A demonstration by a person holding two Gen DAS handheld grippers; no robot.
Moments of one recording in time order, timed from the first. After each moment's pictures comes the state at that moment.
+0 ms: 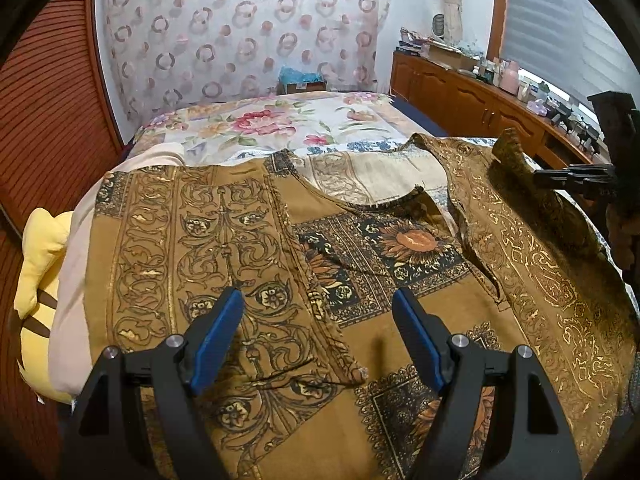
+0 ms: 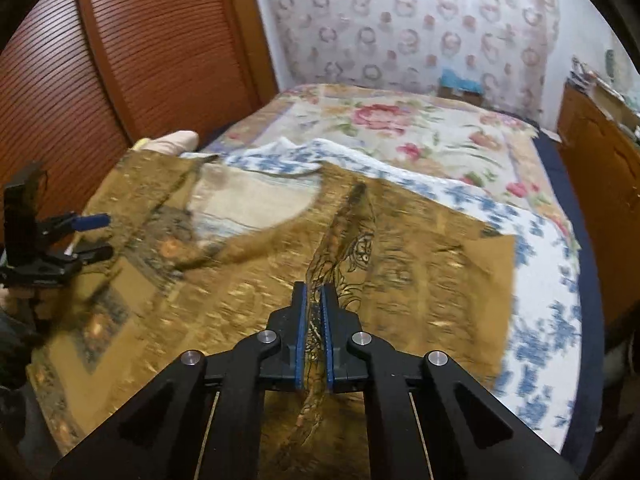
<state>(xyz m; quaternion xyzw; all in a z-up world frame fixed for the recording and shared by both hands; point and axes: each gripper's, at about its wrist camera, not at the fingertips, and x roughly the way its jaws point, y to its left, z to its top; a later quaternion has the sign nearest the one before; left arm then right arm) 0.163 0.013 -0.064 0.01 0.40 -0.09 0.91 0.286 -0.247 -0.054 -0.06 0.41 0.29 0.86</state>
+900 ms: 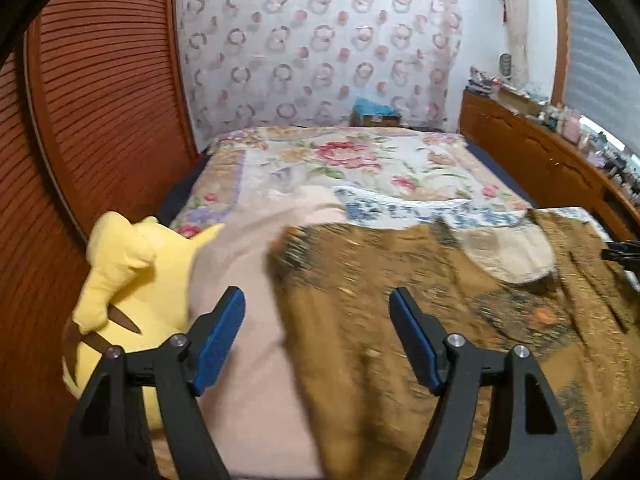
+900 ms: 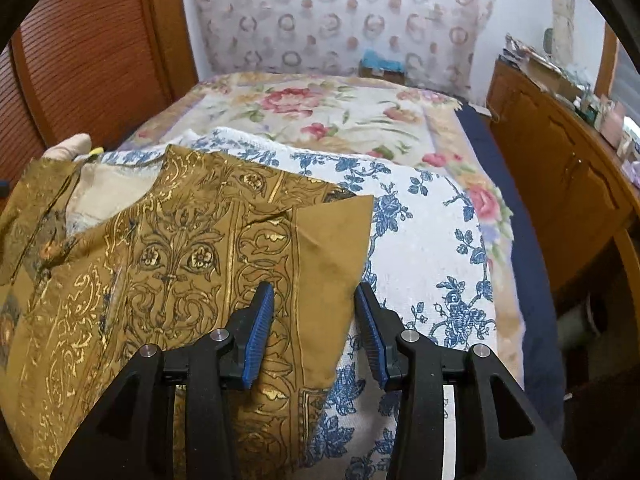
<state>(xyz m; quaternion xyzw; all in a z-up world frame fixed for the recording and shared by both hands) 0.201 0.130 -0.042 -0.01 0.35 0.02 0.94 0.333 -0.332 -0.091 -0.07 0.43 0.16 0.89</state>
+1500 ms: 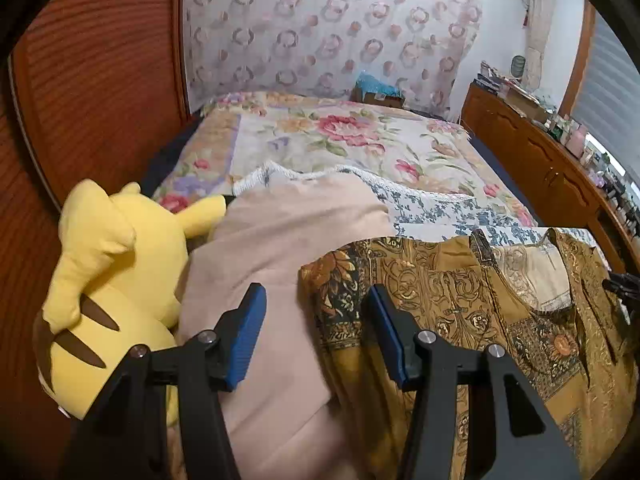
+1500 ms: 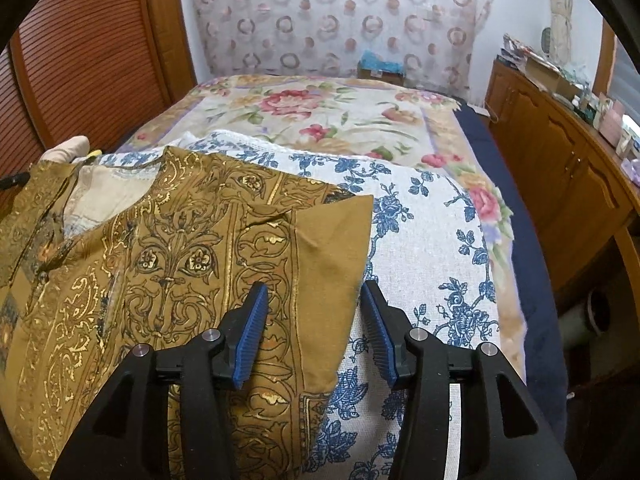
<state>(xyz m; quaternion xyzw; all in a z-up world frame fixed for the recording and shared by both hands) 0.251 0.169 -0.067 -0.07 0.41 0.00 0.91 0.335 -0.330 -0.095 -0.07 0.43 0.15 0.89</state>
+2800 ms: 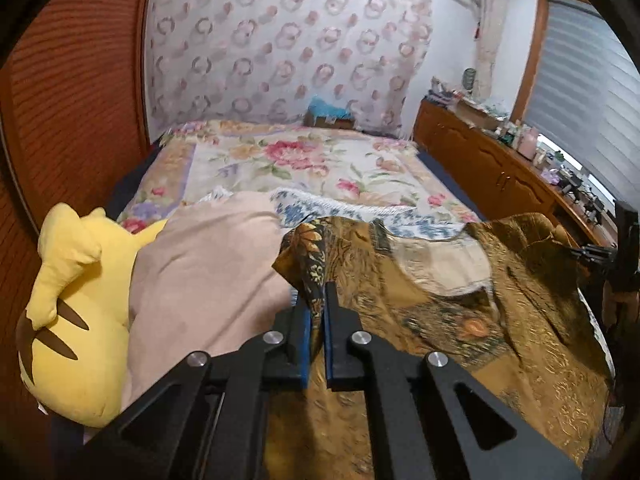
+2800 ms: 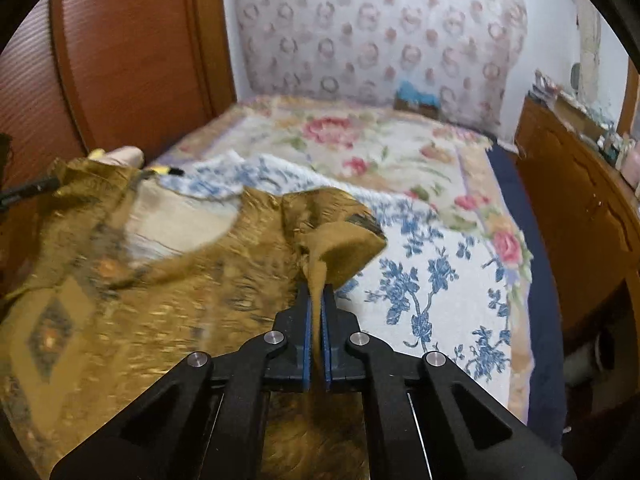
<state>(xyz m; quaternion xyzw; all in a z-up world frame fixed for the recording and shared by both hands) 0.186 0.107 -0.020 -0.07 0.35 -0.07 0.93 0.298 -0.292 -0.036 -0.08 0.38 0.22 0.90</state>
